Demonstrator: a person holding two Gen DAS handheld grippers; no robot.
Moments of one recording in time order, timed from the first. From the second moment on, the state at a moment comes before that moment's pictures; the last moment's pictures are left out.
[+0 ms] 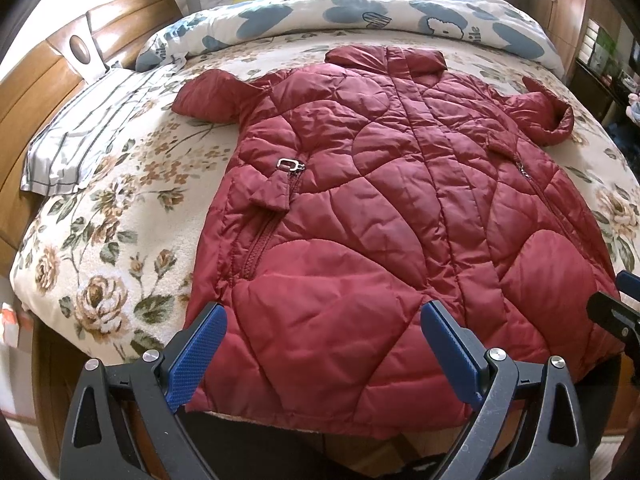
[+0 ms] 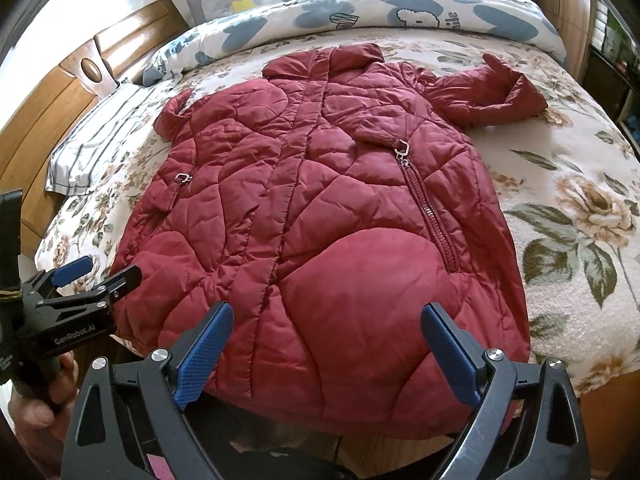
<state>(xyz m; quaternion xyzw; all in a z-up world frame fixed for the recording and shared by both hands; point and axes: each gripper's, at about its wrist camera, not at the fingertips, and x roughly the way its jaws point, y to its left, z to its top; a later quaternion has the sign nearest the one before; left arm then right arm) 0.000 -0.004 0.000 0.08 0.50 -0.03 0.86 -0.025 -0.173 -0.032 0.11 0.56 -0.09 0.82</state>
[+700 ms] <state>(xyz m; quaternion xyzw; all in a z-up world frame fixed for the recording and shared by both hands) 0.041 0.006 -0.013 0.04 0.51 -0.04 0.86 -0.012 -0.219 -0.032 0.10 0.51 -0.12 0.85</state>
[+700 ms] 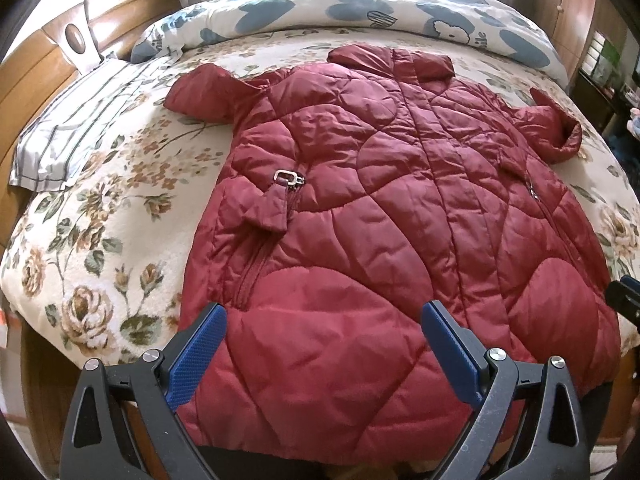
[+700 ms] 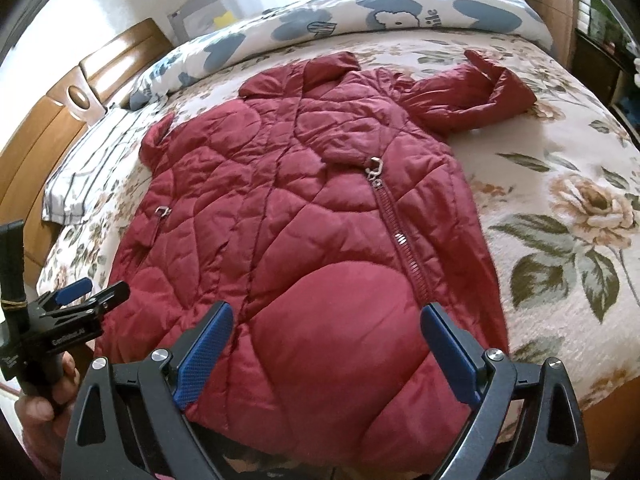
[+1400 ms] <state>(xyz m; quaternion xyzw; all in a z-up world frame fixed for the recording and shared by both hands) 0.090 0.006 -0.024 0.02 0.52 -0.07 0.85 0.015 -0.301 -0.019 0.16 0.48 -0.15 0.85</state>
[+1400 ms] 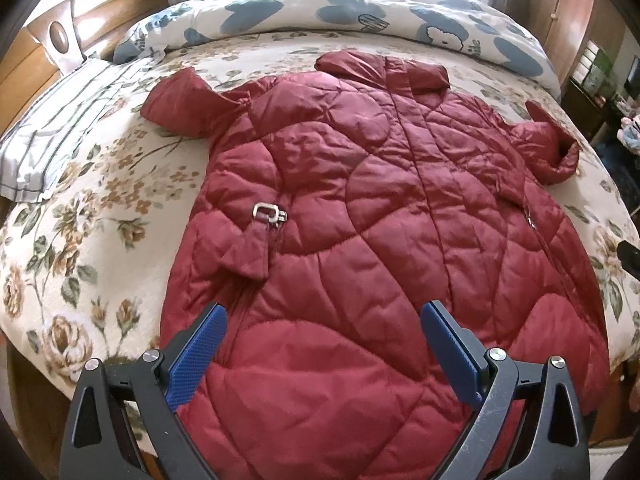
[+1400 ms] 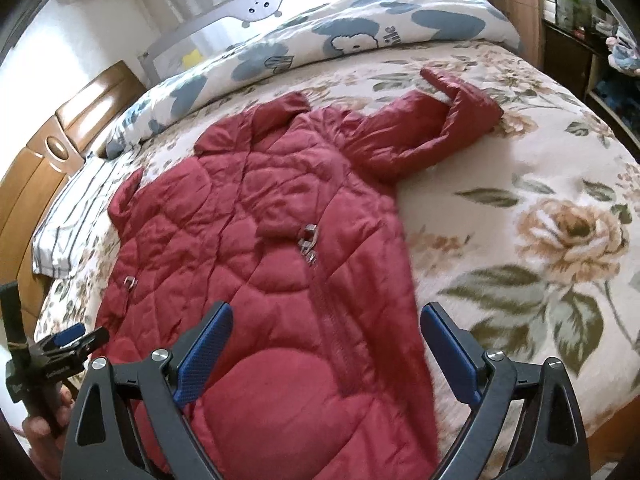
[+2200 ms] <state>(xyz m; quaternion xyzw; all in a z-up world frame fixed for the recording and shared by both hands) 0.190 -0.022 -0.031 0.04 0.52 -0.06 0.85 0.164 -0.526 -0.036 0.16 0.46 -0.30 0.82</state>
